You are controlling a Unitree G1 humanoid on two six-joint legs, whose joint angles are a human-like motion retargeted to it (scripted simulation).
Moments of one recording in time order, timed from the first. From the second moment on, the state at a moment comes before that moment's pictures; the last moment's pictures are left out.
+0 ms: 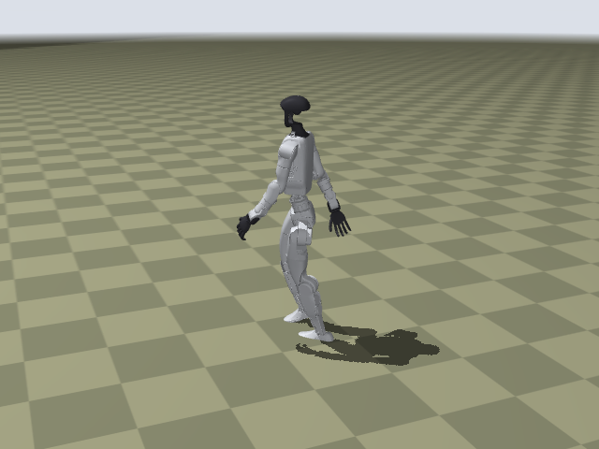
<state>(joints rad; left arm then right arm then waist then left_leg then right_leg) -0.26 0.06 0.09 1.19 0.66 -0.29 -0.14 0.36 -0.09 -0.46 1.70 -0.96 -0.12 -0.12 -0.19 0.20 -0.18 -0.15 -0.16 -0.40 0.21 -0.15 0.26 -0.44 -0.03 -0.06 0.44 0.13 0.03</state>
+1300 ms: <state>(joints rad) -0.46 0.21 0.27 1.19 0.47 -0.26 -0.05 0.47 -0.11 -0.43 1.70 -0.93 0.06 0.01 -0.31 0.05 -0.10 0.08 -0.14 -0.13 0.09 -0.22 0.16 -0.48 -0.09 -0.04 0.02 0.02 0.11</state>
